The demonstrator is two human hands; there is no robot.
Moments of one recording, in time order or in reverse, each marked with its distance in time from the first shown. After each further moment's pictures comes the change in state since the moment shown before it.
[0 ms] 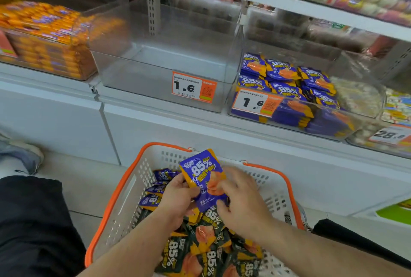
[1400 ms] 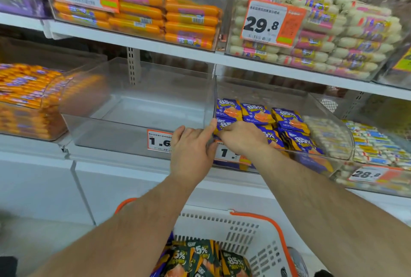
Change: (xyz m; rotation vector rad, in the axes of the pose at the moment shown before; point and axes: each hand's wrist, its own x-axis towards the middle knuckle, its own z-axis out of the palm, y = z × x) left_hand 0.076 0.163 0.103 1.206 0.478 1.451; right_hand 0.204 0.029 -0.145 -0.179 -0.019 0.548
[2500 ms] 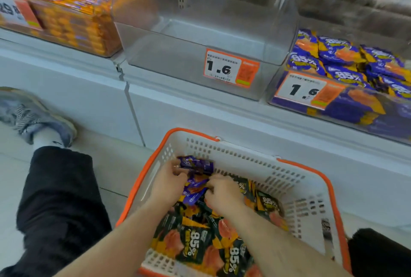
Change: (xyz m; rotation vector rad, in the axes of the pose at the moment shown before) left_hand -0.229 -0.086 -0.052 -0.491 -0.525 -1.328; right_hand -0.145 0.001 0.284 0.057 -0.490 -0.344
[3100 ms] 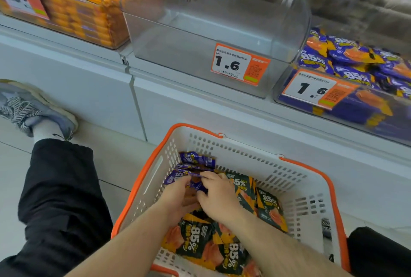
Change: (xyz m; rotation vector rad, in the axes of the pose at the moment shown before) left_hand -0.024 -0.011 0.012 -0.563 -0.180 -0.518; right_hand -0.018 -0.023 0.000 0.029 0.016 -0.078
